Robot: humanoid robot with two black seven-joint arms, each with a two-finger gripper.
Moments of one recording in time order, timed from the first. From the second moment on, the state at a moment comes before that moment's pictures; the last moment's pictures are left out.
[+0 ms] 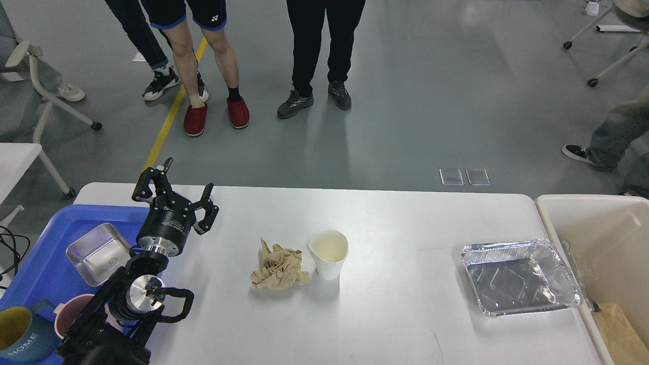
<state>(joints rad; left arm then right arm) -0.29 0.01 -1.30 -0.98 0.39 -0.21 -0.25 0.38 -1.56 0.55 1.58 -0.52 0.27 0.06</state>
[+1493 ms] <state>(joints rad) -0.27 0.01 -1.27 -0.98 0.40 -0.21 -0.25 0.40 -0.69 0.54 0.77 -1.14 0.27 0.21</state>
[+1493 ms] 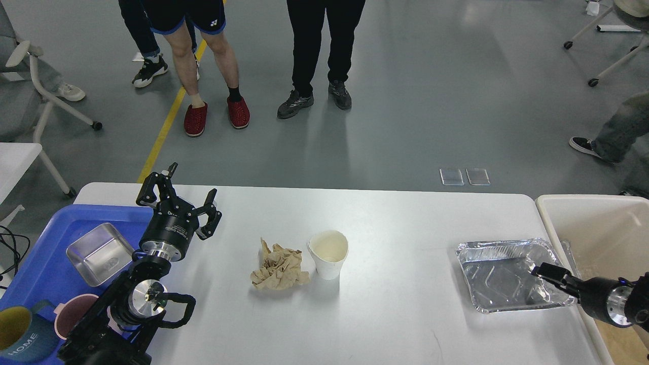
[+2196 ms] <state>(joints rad) -0.27 0.02 -1.27 -0.98 0.40 -0.21 -0.26 0.46 -0.65 0.45 0.77 -1.14 0.28 0.21</state>
